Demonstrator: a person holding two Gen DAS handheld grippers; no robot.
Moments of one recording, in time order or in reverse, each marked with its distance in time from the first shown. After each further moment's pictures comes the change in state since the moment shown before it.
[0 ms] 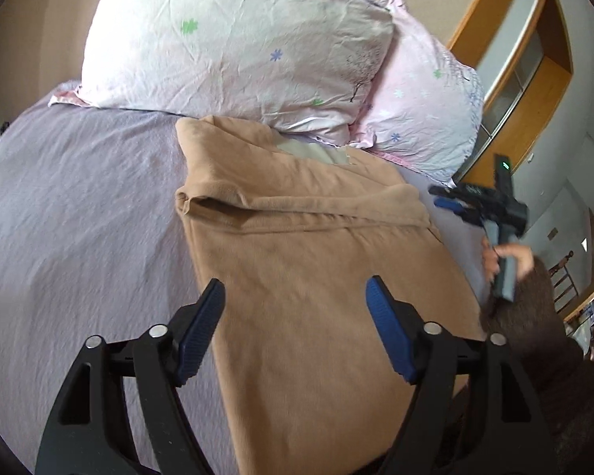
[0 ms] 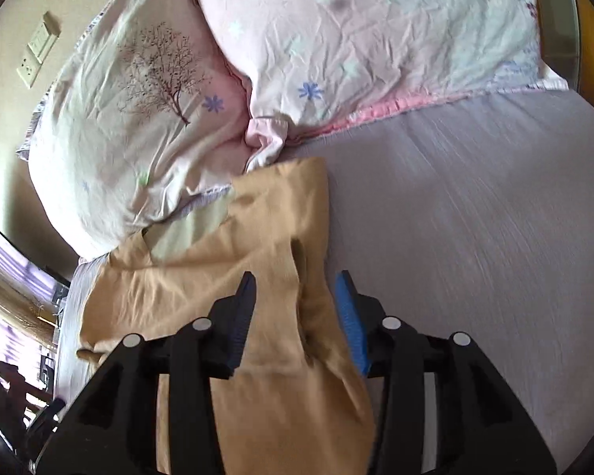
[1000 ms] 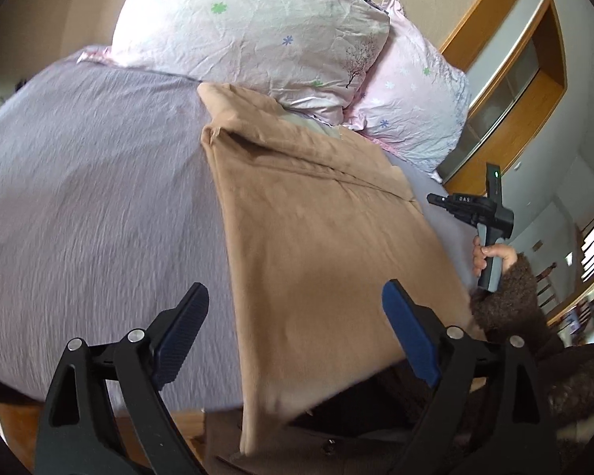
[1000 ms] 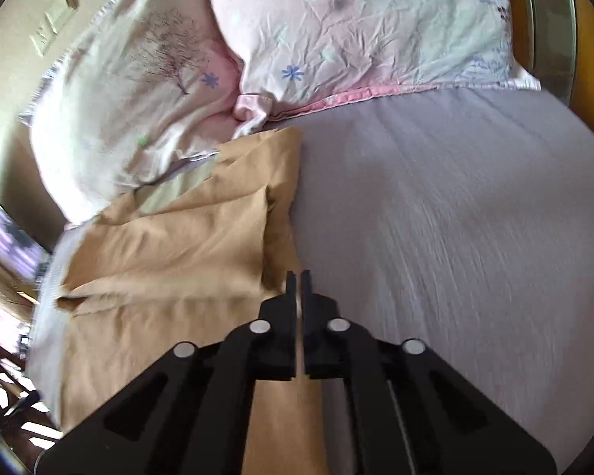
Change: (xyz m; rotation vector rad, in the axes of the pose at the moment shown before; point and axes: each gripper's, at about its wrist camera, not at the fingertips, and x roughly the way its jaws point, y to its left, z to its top) left arm -0.047 0.018 -0.067 -0.096 0.022 -0.081; right arm -0.053 -0.016 -0.048 -0.061 0.007 -0.027
